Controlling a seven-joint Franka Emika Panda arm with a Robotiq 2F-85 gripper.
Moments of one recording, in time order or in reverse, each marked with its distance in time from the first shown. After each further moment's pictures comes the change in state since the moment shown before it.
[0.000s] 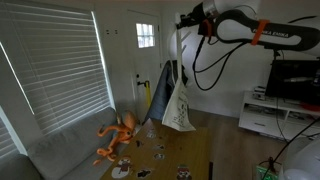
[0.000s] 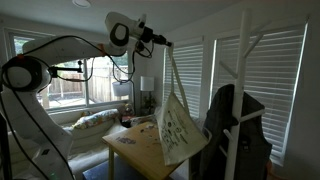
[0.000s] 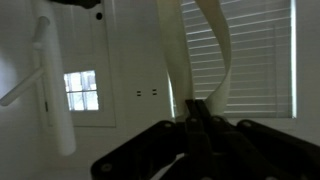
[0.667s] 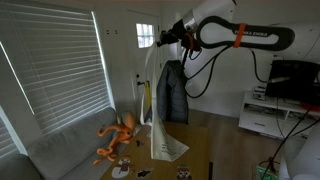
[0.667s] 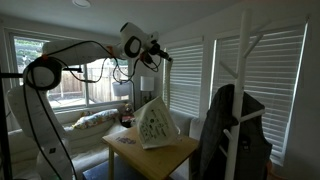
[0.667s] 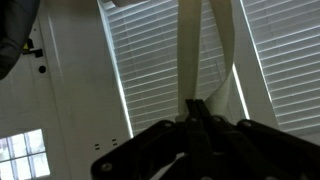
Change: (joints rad) arm 0.207 0.154 -0.078 0.028 0.214 -0.015 -0.088
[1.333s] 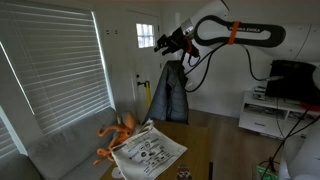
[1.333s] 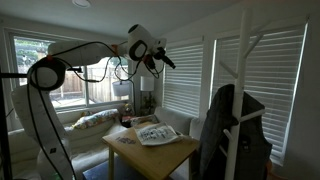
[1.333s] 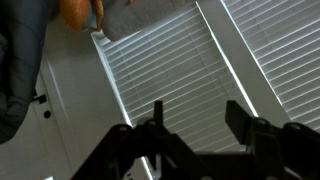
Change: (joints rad) arm 0.017 0.037 -0.056 0.011 0.187 -0.085 -0.005
